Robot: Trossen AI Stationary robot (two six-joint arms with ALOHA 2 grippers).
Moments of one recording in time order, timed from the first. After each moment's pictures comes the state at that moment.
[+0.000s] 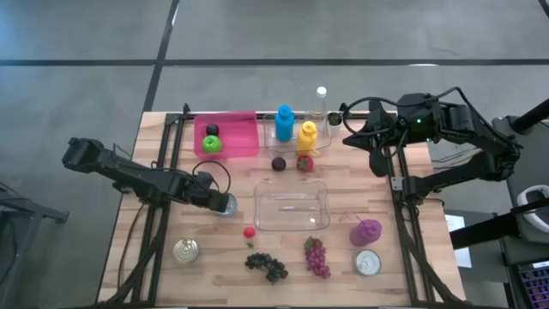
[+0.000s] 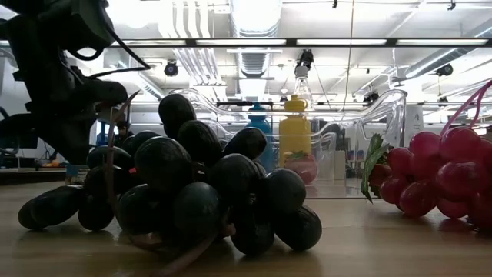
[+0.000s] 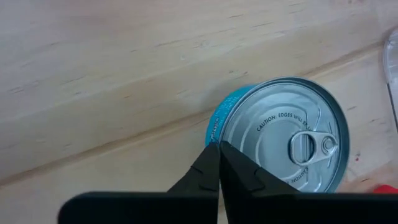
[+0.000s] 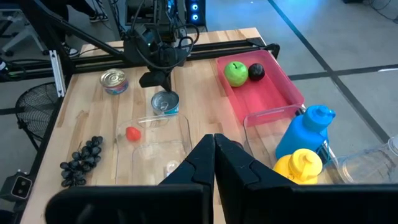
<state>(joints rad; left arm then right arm) -0.23 1.19 0.51 -0.67 -0.22 -1.47 -0.10 1.10 1.59 -1.01 0.00 0.07</state>
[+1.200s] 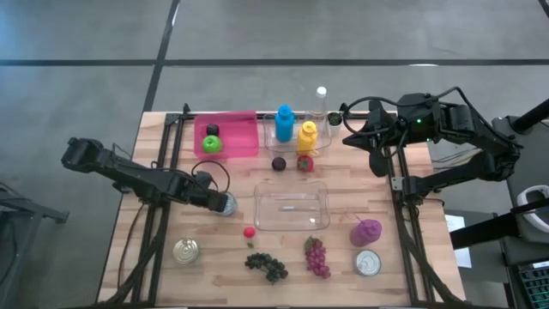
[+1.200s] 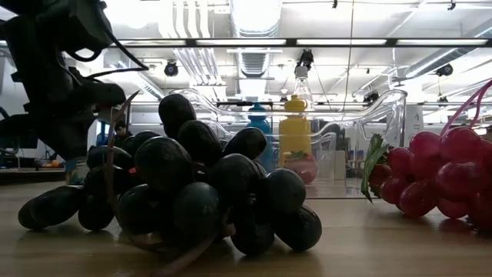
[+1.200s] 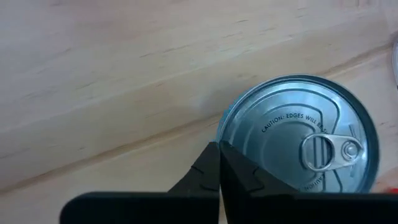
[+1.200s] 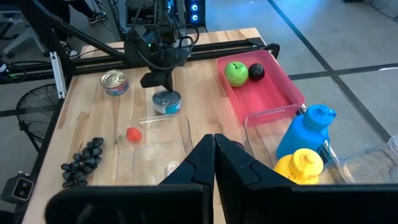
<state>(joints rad) -0.23 1.18 0.50 -0.69 -0.24 -1.47 -0.10 1.10 1.59 -1.01 0.00 0.08</state>
